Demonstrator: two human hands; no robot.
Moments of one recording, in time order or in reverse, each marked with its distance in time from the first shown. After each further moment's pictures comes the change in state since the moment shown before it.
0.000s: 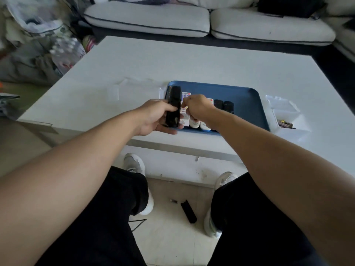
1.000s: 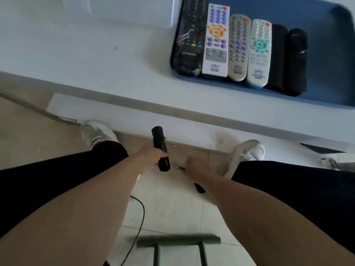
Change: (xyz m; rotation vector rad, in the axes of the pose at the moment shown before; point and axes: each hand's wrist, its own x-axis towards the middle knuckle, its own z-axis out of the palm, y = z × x) left_hand 0.092 -0.329 -0.050 0.028 0.169 -0.585; right_hand -0.028 0.289 0.265 -0.583 -0.521 0.406
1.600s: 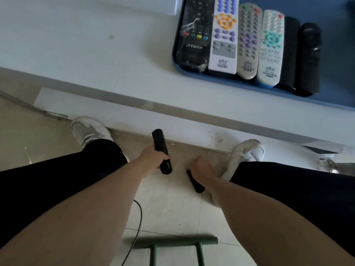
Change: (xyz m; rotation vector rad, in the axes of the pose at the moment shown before) left_hand 0.004 -0.010 0.020 -0.098 0.022 -0.077; right_hand 0.000 0.022 0.004 0.380 0.092 0.181
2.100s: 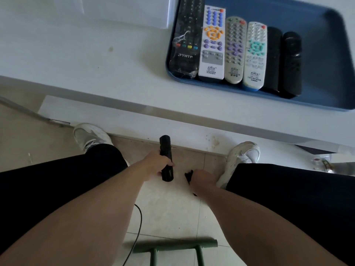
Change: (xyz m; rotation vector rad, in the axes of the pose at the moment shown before) left_hand -0.022 0.008 0.009 0.108 -0.104 0.005; right_hand -0.019 0.011 0.015 -0.465 -0.041 0.018
